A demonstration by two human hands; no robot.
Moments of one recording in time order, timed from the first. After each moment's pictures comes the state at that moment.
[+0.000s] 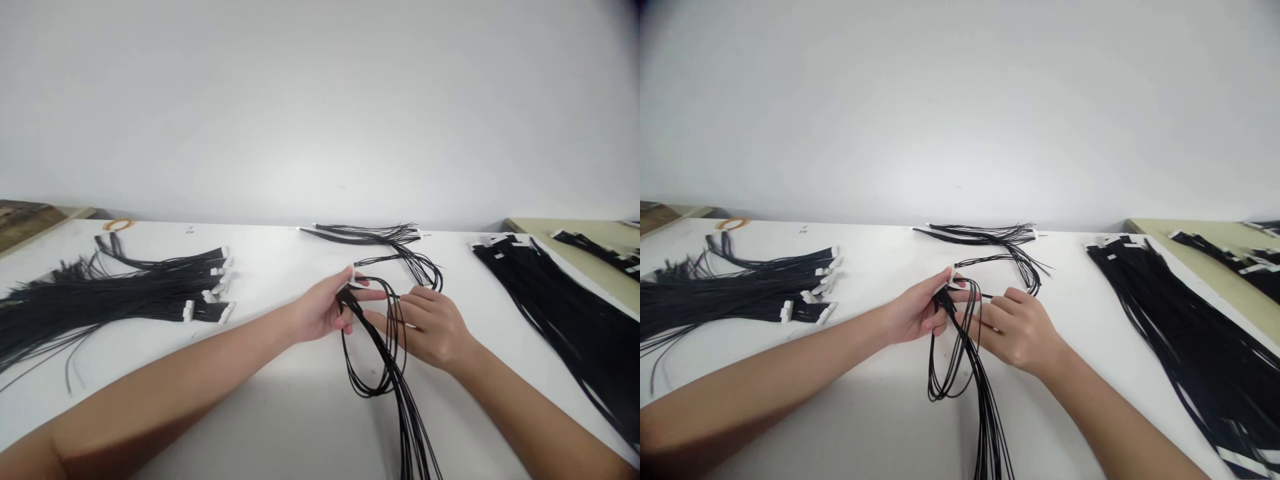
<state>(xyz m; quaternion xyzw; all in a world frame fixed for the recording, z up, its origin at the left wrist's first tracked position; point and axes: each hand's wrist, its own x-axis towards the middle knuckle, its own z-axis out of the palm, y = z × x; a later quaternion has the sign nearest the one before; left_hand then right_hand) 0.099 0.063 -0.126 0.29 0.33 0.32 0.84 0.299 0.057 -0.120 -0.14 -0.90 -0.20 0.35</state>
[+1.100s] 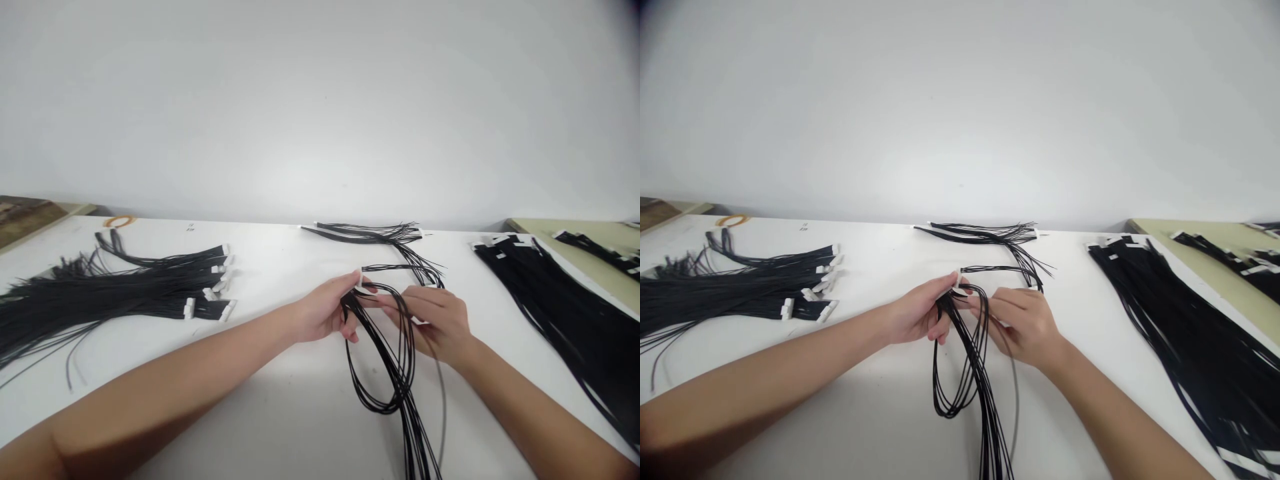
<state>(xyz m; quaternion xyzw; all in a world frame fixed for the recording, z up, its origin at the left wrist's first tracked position) 0.102 0.062 -0.122 0.35 0.32 0.27 0.84 0.304 0.058 -0.129 -0.22 -0.87 0.04 0.43</state>
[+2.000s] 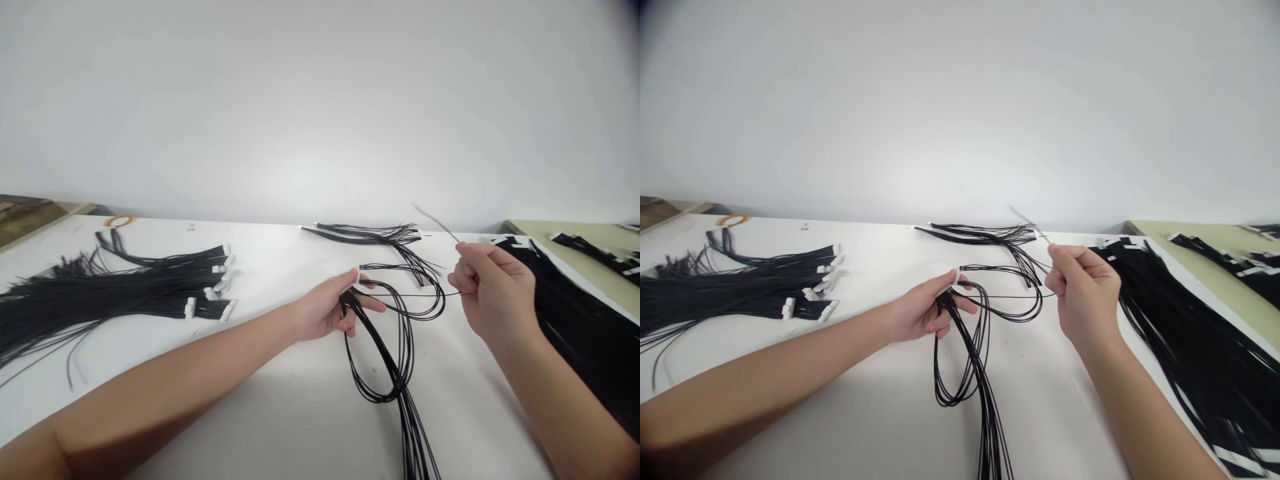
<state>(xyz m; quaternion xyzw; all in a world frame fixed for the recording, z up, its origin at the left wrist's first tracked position) 0.099 0.061 -0.122 0.32 0.33 0.29 0.84 0.327 0.078 -0.093 -0.47 -0.41 0.41 0.66</state>
